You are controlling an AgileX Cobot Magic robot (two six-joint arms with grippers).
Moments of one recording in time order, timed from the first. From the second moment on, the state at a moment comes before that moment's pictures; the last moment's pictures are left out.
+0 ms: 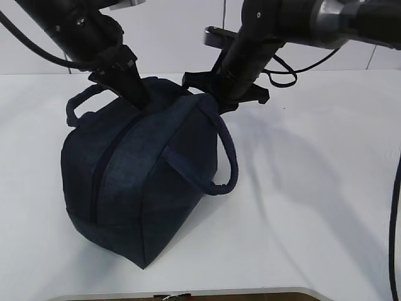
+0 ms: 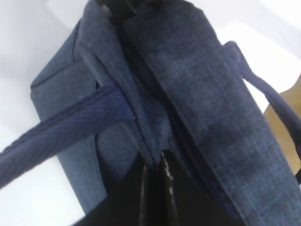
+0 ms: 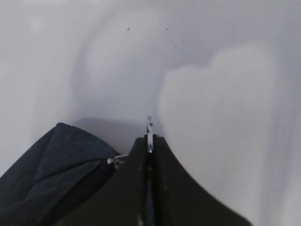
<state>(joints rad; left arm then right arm) -0.38 1.90 -1.71 -0.54 1.22 0.57 0.41 2.23 -1.94 0.16 0.90 0.27</state>
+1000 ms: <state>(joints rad) -0.38 1.90 -1.71 -0.53 1.23 0.57 0.40 2.25 -2.02 0.12 0.95 0.27</state>
